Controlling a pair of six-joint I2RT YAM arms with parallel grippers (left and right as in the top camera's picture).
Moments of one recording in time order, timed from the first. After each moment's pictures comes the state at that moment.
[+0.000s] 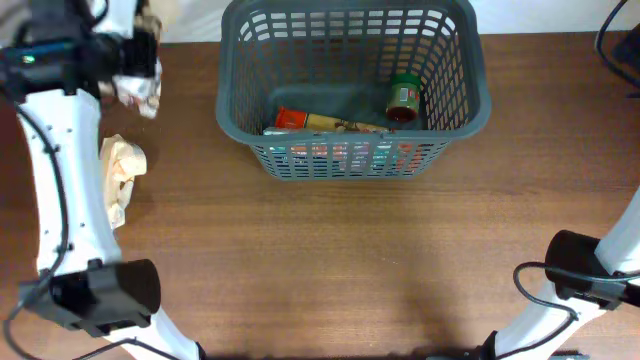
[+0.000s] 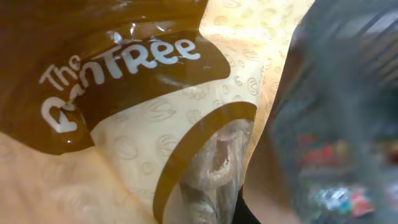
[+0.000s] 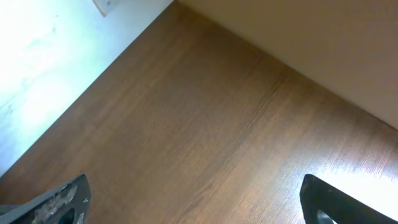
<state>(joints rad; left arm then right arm) 0.16 1.90 2.21 -1.06 0.25 0.26 -0.30 1.99 2.79 -1.69 0.37 0.50</state>
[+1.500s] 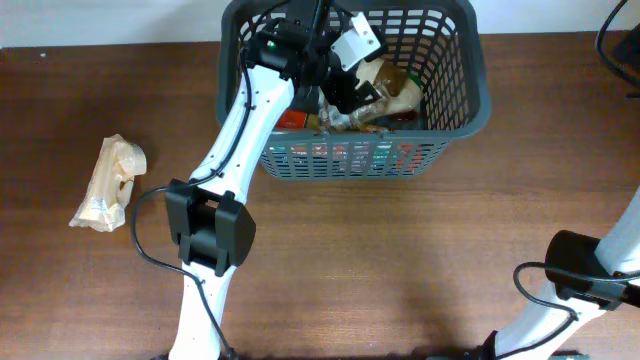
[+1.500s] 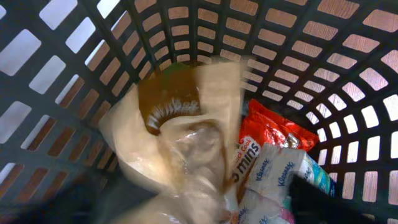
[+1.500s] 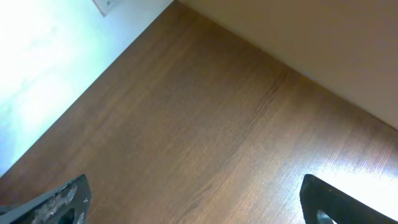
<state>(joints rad) -0.40 2.34 2.40 -0.96 0.52 0.57 -0.30 1.99 2.79 -1.69 0.37 0.50</state>
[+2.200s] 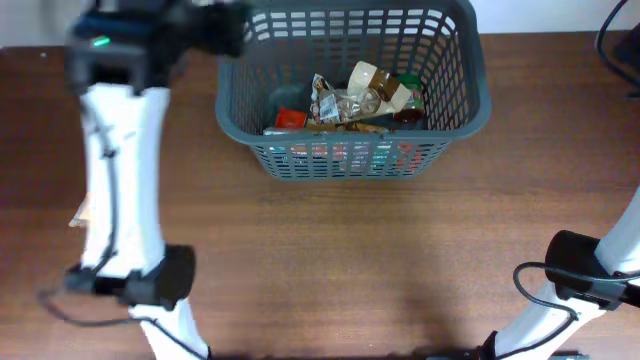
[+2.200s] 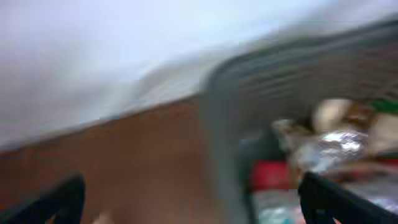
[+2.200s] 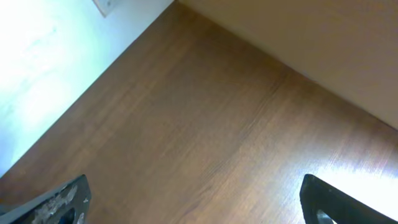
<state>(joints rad) -0.13 2.02 2.64 -1.30 -0.02 0.16 -0.30 1.99 2.79 -1.69 0.37 0.50</state>
